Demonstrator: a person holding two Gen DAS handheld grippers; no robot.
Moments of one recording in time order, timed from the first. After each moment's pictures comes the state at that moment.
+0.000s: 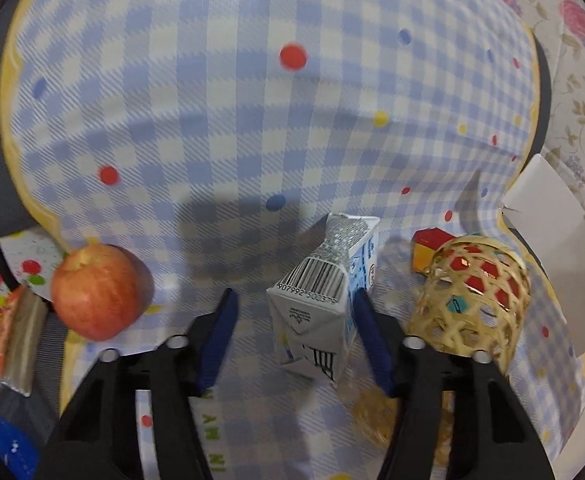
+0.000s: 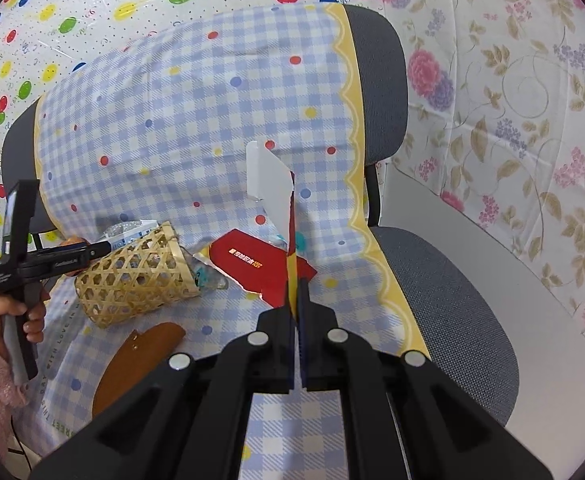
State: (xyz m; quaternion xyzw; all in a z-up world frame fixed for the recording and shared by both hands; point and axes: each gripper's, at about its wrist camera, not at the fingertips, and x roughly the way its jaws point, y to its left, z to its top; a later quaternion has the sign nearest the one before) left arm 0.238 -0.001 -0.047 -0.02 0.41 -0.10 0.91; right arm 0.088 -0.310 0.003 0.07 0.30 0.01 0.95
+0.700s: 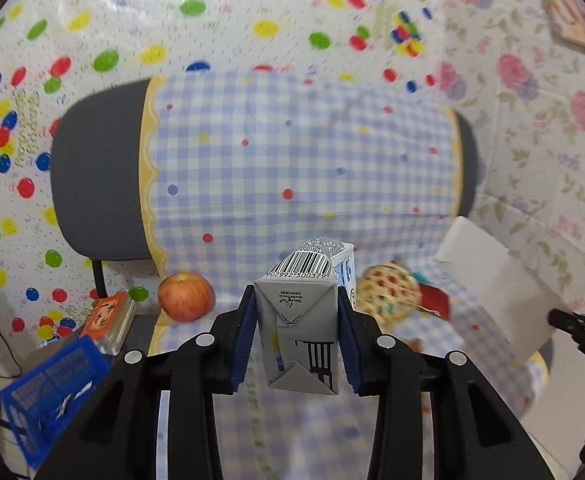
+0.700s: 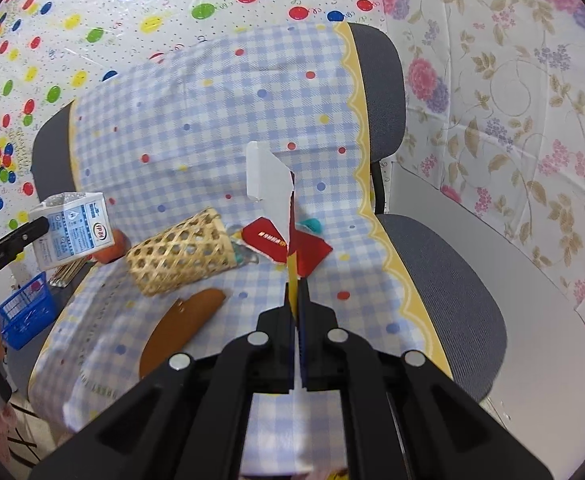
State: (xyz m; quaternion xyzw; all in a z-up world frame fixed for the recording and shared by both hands) left arm 0.047 0.008 0.059 0.00 0.25 -0.07 0.97; right arm 0.005 -0.296 0.027 0.07 0.29 0.04 0.95
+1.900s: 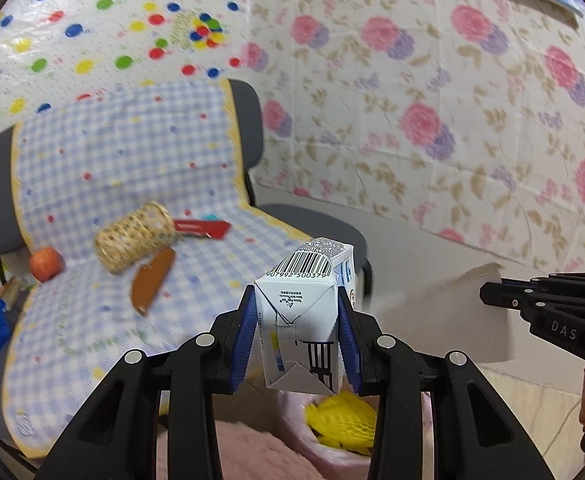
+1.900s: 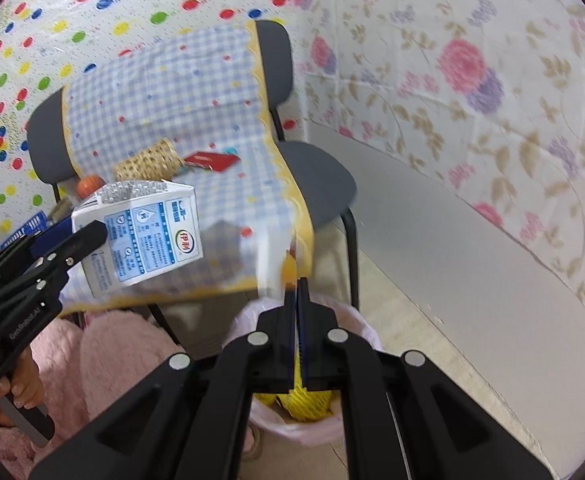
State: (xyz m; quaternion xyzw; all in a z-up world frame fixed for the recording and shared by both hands) left arm -0.168 -0.180 0.009 0.06 0.23 -0.28 0.93; right arm -0.231 -0.365 -0.013 0.09 0.34 -0.07 0.93
